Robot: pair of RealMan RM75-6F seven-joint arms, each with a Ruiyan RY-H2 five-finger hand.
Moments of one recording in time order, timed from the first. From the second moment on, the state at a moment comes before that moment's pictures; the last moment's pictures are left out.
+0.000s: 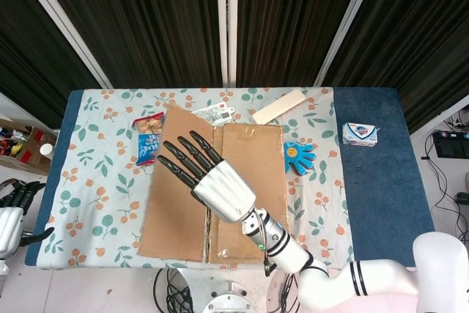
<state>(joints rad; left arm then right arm) -0.06 -1.16 -0.01 -1.42 1.51 1.48 -0.15 0.85 -1.70 0.37 -1.86 -1.49 1.17 -0.73</state>
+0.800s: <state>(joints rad) -0.07 -1.13 0.01 -1.47 1.49 1.43 -0.12 0.84 -1.14 0.19 -2.12 -1.43 0.82 -0.44</state>
